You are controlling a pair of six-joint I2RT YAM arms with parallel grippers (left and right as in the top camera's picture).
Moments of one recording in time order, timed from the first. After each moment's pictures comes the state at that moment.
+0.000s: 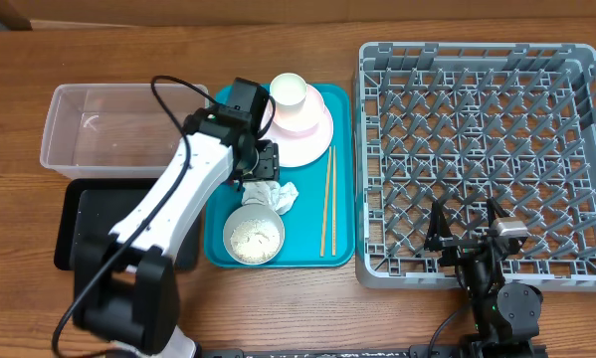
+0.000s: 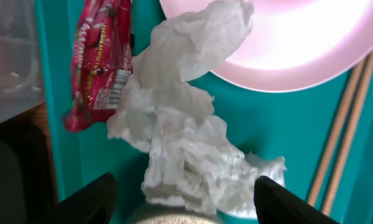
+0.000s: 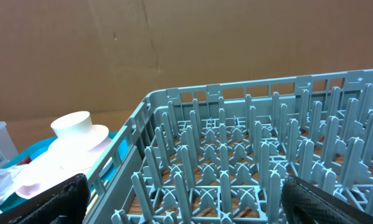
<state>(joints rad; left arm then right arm) -0.34 1.77 1.36 -0.94 -0.02 -0.40 0.11 0.01 0.02 -0.03 0.00 0.15</state>
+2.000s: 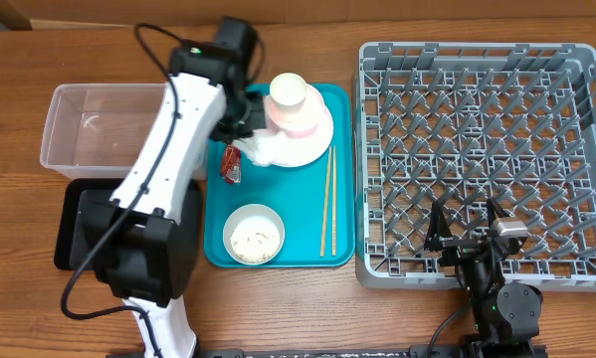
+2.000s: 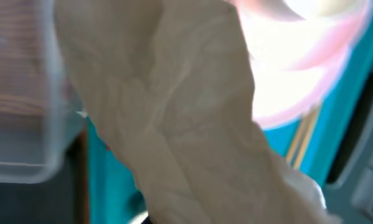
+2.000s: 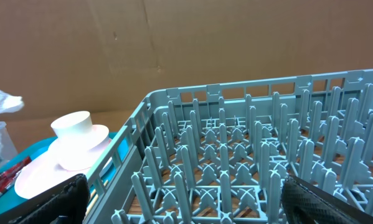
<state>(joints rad) -0.25 1.99 1.90 -1.31 0.03 -0.41 0.11 0.01 0.02 -0.03 0.00 0.15</state>
